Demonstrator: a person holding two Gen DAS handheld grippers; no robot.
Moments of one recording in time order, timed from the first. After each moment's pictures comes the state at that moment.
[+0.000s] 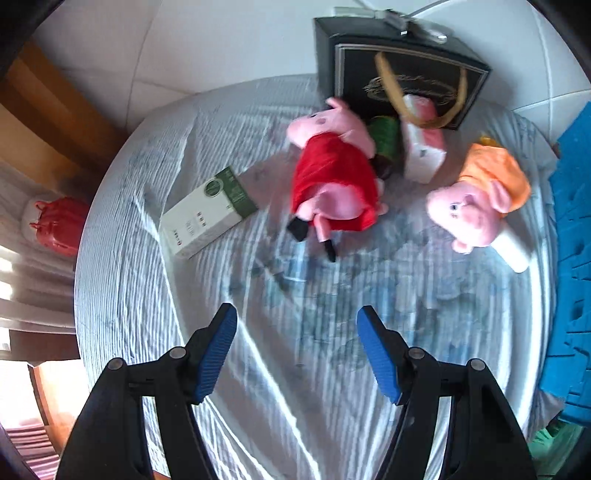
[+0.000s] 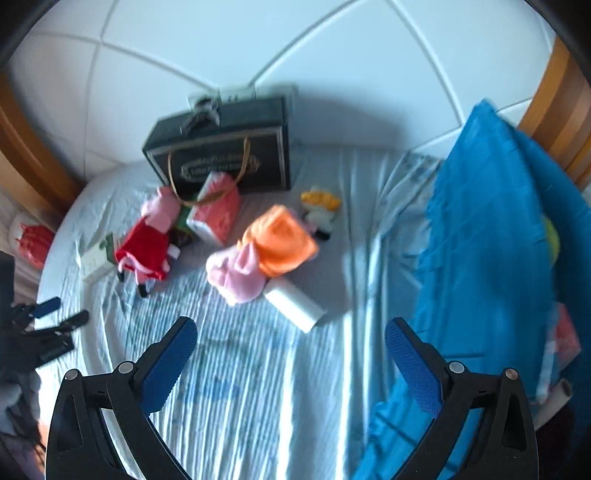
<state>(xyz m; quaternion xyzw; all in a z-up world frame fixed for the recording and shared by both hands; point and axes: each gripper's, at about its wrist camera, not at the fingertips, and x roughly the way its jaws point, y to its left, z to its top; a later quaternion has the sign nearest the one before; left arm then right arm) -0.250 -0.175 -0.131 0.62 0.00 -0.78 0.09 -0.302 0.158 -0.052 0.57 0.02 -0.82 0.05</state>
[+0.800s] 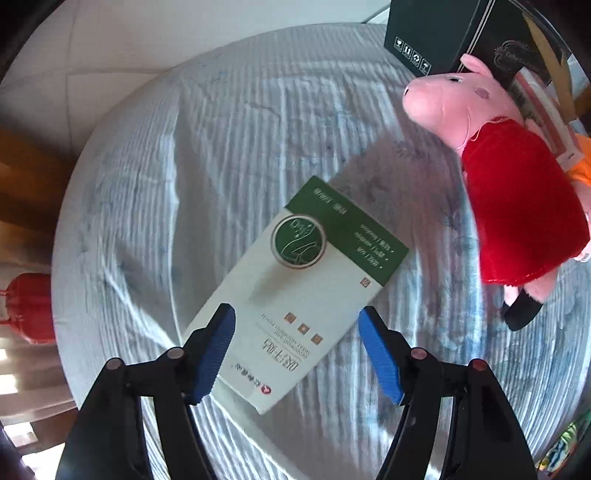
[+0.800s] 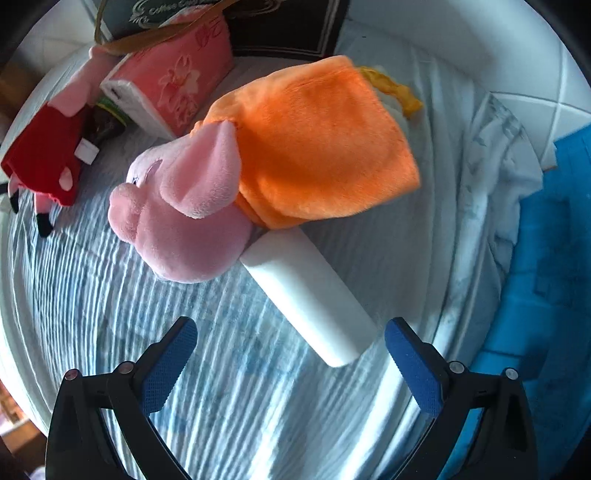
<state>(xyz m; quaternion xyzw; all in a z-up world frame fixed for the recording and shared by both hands) -0.372 -0.331 -0.265 0.65 -0.06 -0.75 -0.01 -0.384 0.120 -0.248 0.68 0.13 -0.71 0.09</state>
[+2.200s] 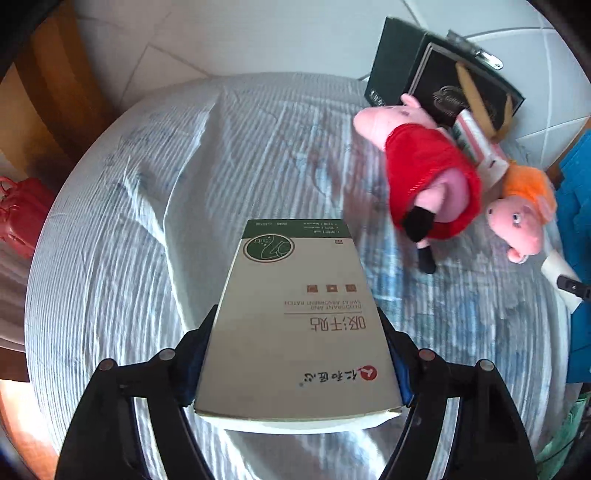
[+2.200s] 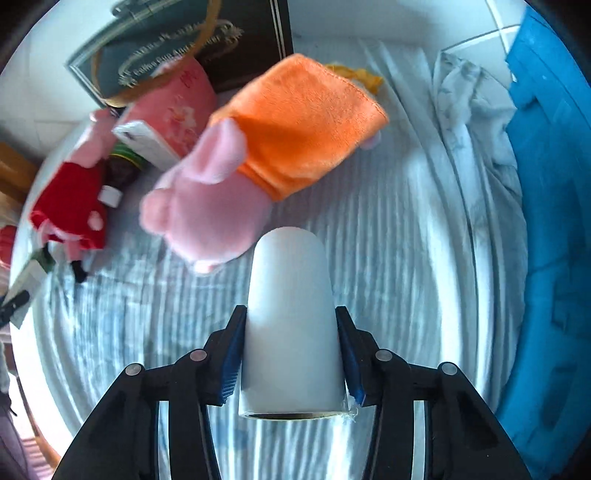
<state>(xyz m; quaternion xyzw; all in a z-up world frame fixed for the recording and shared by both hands) -0.229 -0.313 -0.229 0.55 0.07 -0.83 0.02 -0.320 0.157 -0.188 0.61 -0.06 -0.79 0.05</state>
